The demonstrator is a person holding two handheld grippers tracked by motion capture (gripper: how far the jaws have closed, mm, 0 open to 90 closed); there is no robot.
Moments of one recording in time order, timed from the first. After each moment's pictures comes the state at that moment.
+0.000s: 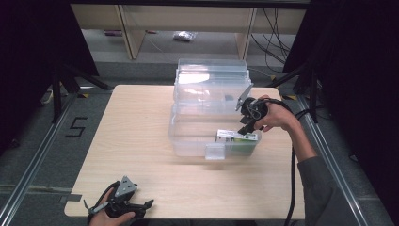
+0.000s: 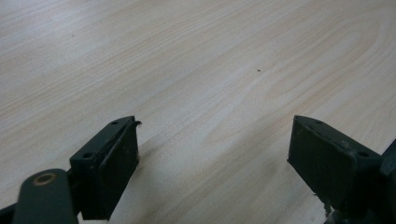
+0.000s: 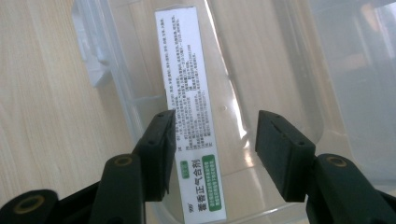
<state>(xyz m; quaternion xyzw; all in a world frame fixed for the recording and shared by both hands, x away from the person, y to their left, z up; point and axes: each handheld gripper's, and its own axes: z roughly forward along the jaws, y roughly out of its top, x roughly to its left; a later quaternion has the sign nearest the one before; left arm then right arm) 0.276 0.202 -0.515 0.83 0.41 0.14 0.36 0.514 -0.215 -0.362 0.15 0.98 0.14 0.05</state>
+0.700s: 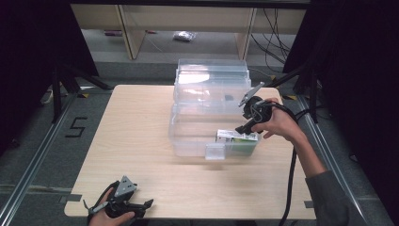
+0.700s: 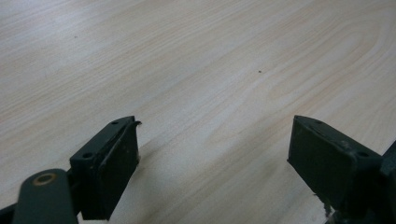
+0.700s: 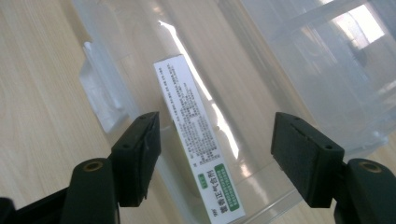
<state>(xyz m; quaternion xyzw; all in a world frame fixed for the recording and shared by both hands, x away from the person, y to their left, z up) 0.277 0.202 -0.514 0.83 0.41 0.14 0.36 0.478 -0.215 -0.341 0.25 0.94 0.21 0.11</state>
